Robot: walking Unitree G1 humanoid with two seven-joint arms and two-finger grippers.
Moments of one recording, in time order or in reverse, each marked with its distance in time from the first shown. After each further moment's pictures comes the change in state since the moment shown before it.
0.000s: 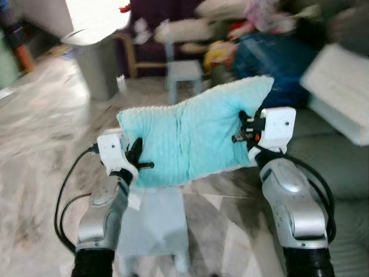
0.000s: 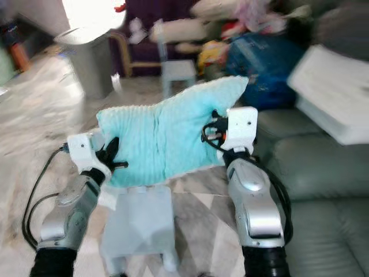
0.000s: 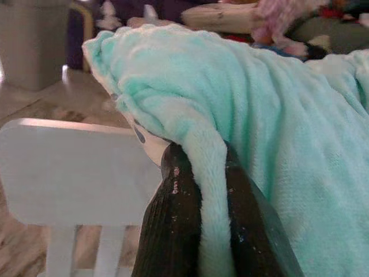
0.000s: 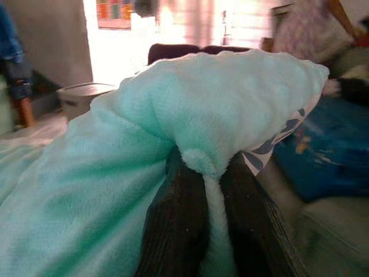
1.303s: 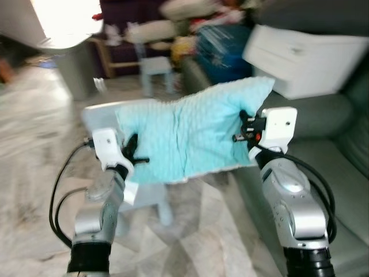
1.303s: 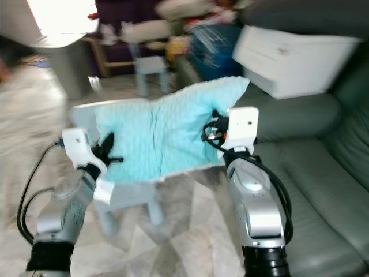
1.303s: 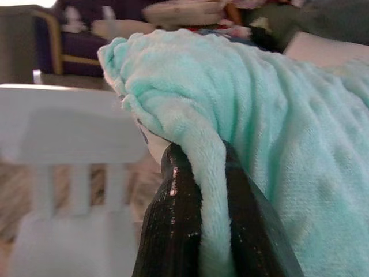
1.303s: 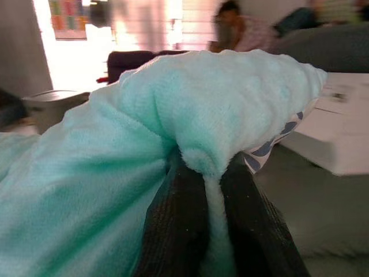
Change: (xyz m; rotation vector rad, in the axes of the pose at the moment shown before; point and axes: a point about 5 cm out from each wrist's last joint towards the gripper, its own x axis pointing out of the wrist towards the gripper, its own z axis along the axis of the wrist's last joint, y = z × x) left arm 0.005 0.009 0.008 0.027 -0.015 0.024; right arm 0.001 0.000 0.002 -0.004 -0.001 -0.005
